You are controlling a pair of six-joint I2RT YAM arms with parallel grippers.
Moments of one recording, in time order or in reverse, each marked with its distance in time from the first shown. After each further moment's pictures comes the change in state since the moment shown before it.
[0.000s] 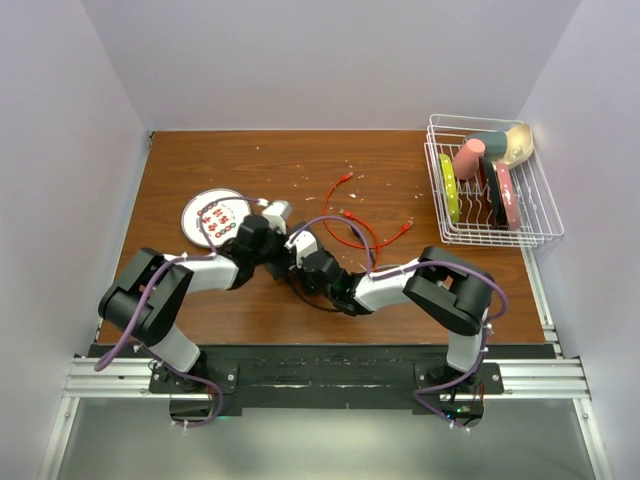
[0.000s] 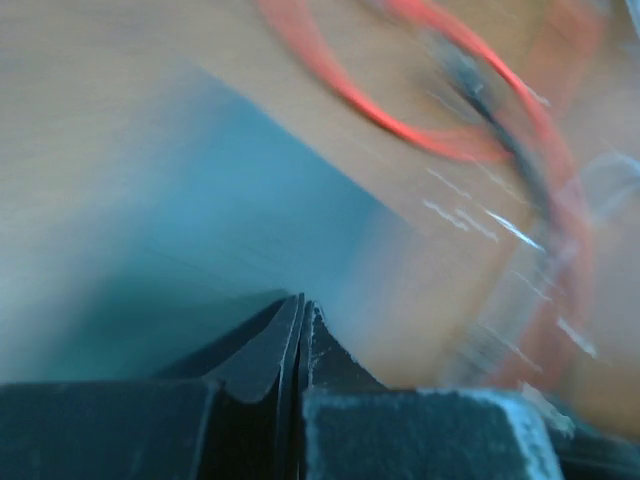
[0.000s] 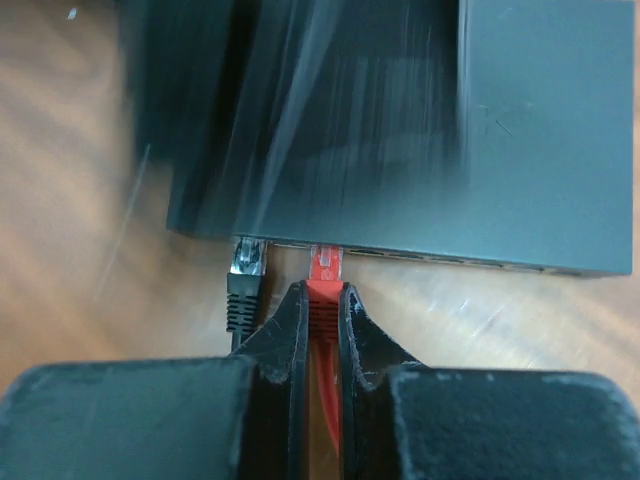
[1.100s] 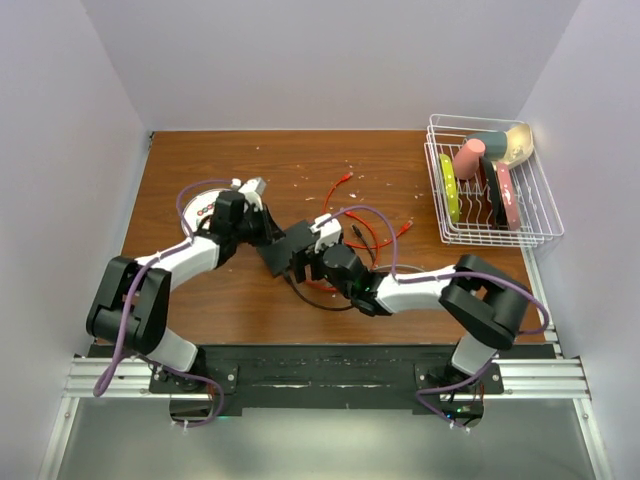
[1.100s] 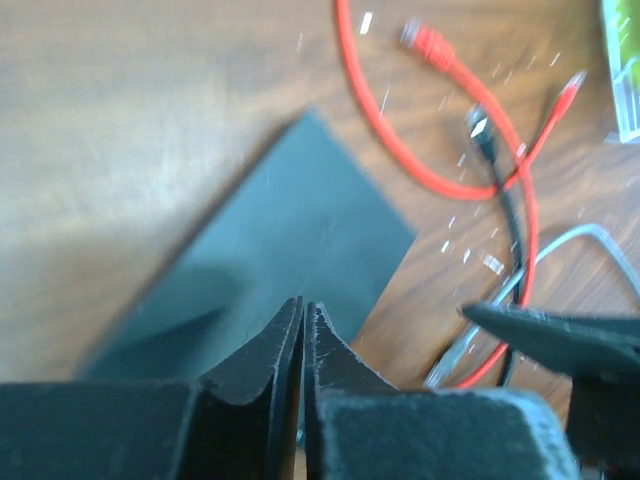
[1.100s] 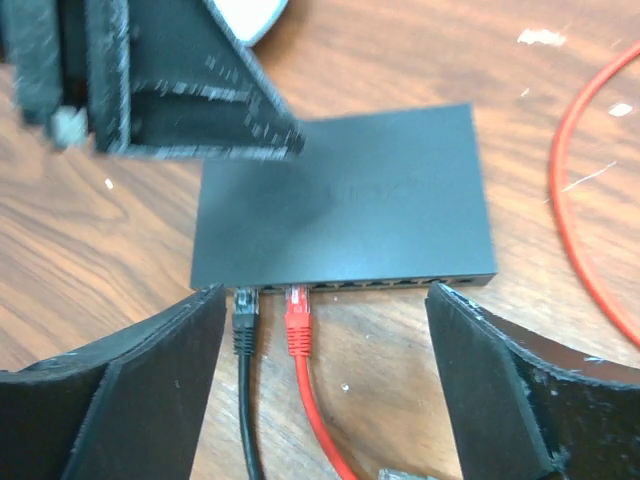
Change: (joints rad) left arm 0.158 -0.088 0.139 -0.273 0.112 -0.062; right arm -0.040 -0.171 -0.103 0.122 0.082 0.092
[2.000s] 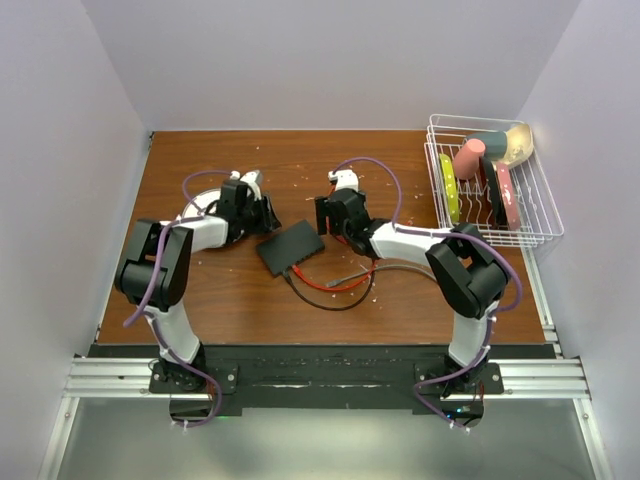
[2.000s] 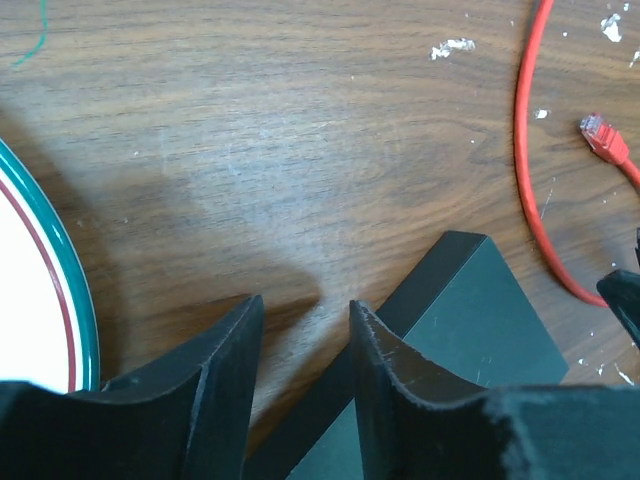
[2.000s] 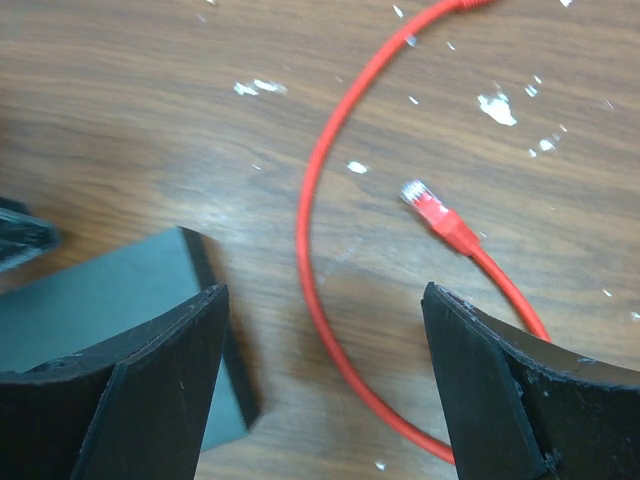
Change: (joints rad) left arm 0.073 0.307 0.214 -0.020 -0.101 0.076; right arm -0.296 0.187 0.387 -0.455 0.018 0.021
